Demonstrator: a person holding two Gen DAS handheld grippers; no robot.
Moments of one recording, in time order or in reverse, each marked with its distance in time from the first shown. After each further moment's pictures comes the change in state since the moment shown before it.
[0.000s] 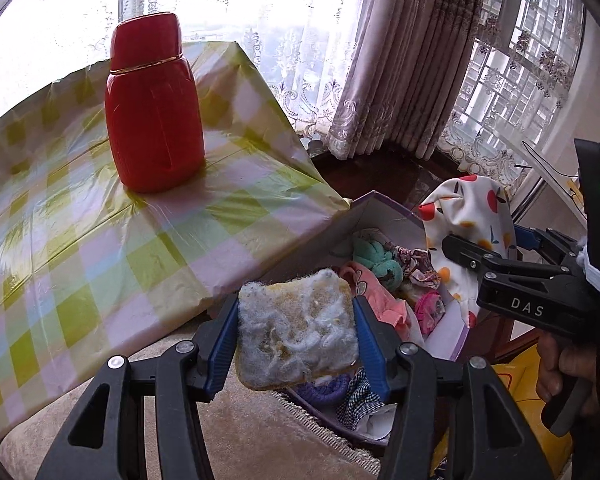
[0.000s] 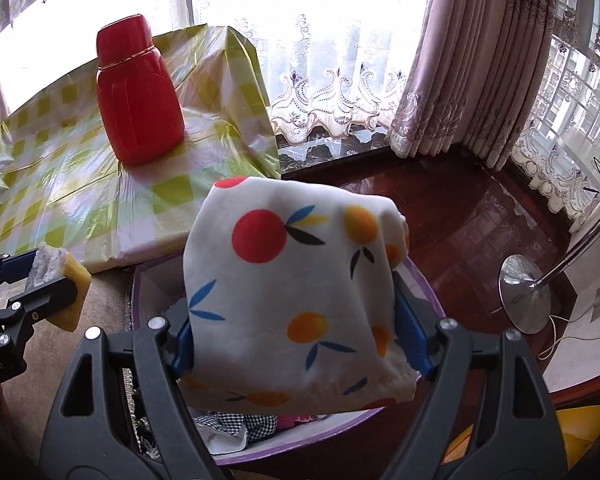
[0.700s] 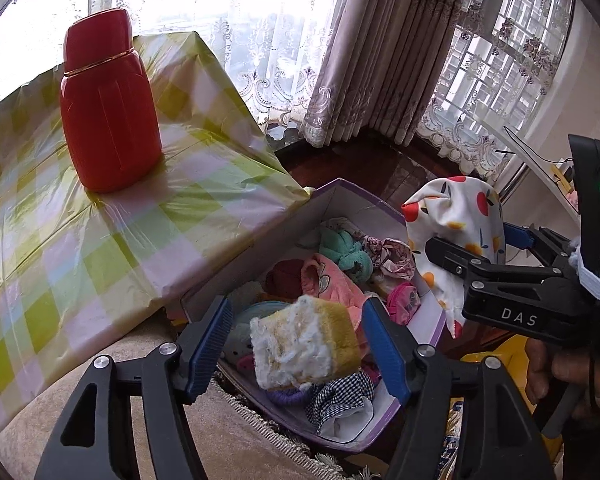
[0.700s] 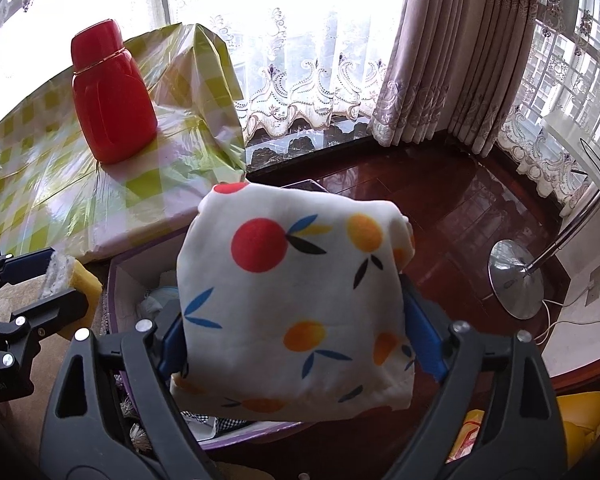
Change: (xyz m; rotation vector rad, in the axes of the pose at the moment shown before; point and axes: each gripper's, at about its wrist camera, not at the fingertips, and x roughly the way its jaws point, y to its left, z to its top) left arm 0.014 -0.028 0.003 0.024 0.046 -0.059; right arm 0.001 -0.028 -0.009 0.036 0.027 -0.025
